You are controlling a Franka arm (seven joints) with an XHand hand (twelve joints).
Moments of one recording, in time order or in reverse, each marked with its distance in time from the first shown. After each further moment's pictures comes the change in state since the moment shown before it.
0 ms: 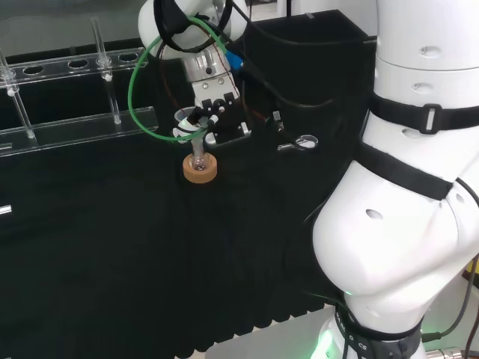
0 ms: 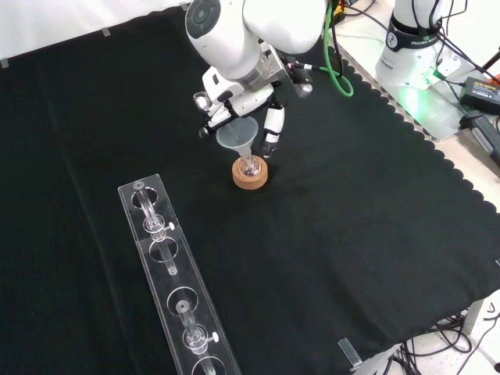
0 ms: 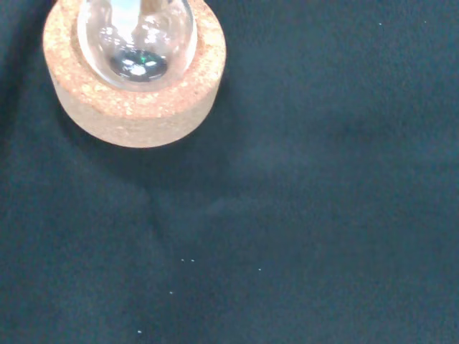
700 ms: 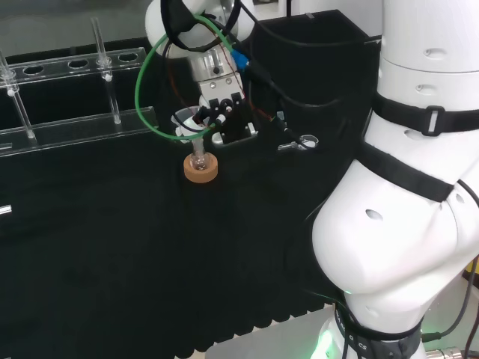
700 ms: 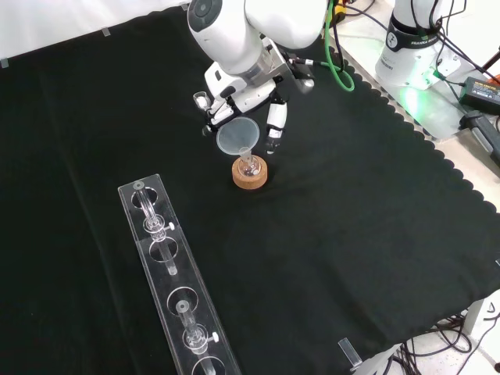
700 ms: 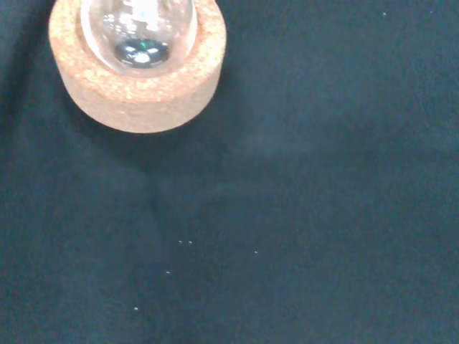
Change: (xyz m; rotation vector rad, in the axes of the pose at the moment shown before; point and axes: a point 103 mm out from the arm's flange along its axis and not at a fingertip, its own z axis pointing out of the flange) arm -0.009 -0.006 0.004 -0.001 0.022 -0.039
